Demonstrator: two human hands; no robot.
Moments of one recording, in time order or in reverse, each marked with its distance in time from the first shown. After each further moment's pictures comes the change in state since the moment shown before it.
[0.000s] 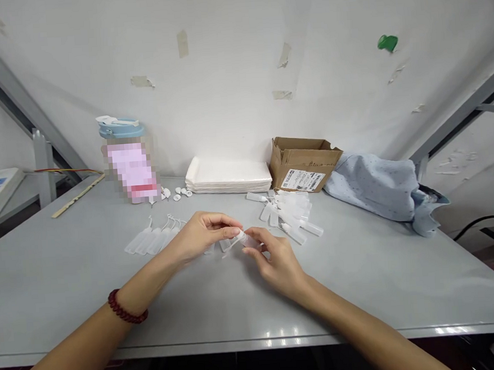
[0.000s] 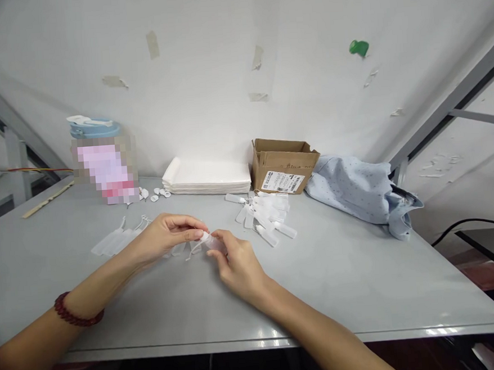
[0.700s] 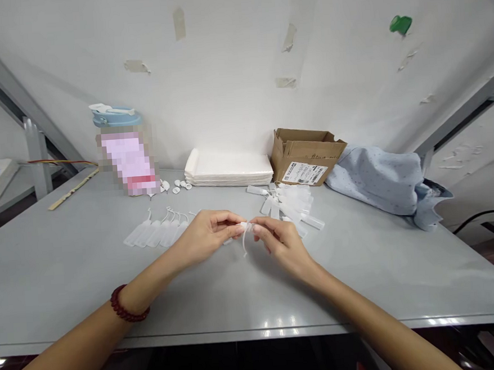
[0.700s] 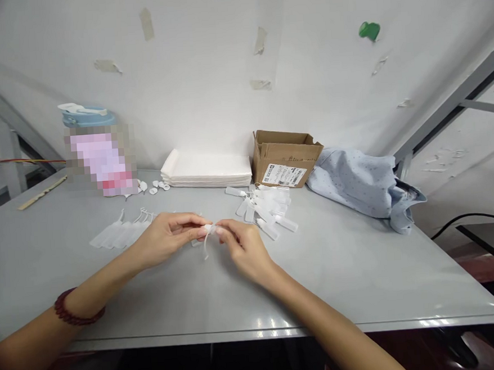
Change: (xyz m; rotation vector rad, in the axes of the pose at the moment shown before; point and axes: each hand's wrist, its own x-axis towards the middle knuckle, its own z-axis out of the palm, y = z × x) left_hand -0.009 0.002 0.012 0.187 -0.023 0.161; right_hand 0.012 -0.004 -0.016 0.176 -0.084 0.119
